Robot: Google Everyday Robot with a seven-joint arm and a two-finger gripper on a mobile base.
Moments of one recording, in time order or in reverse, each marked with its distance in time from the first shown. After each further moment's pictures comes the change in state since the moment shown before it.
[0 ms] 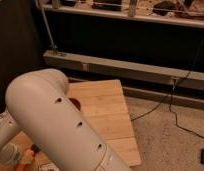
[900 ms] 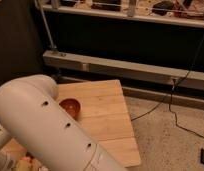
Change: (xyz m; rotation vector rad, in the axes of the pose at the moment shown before) arm -0.045 -0.004 0.008 -0.039 -0.018 -0.140
